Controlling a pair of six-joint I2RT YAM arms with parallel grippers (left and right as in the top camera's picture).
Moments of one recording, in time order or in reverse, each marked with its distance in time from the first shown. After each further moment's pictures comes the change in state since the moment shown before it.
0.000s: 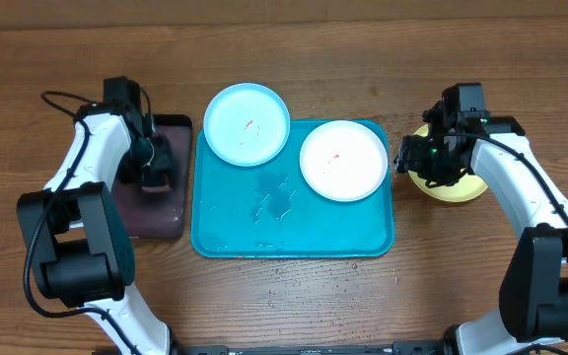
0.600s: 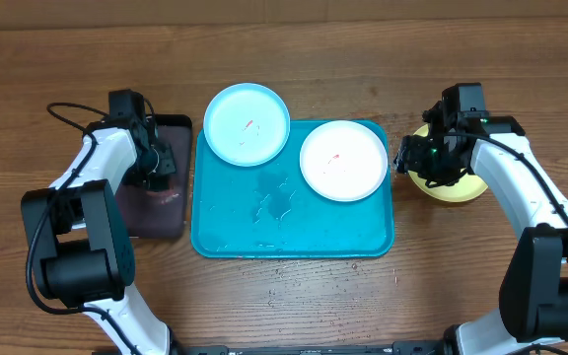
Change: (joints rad) left arm 0.000 0.000 -0.134 0.246 0.006 -0.011; right arm 0.000 0.000 0.000 0.000 0.000 0.000
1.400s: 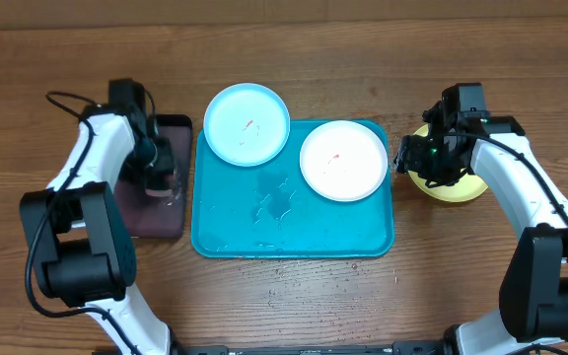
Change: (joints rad) left arm -0.010 0.000 0.140 -0.235 -0.024 0.000; right arm 0.000 0.000 0.000 0.000 0.000 0.000
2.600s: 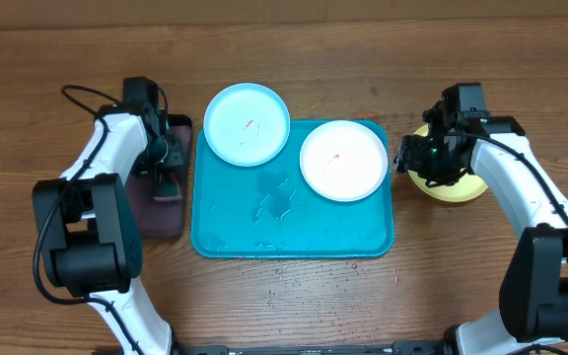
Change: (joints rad) left arm -0.044 0.043 -0.014 0.103 -0.015 0.008; right arm 0.000 0.000 0.000 0.002 0.000 0.000
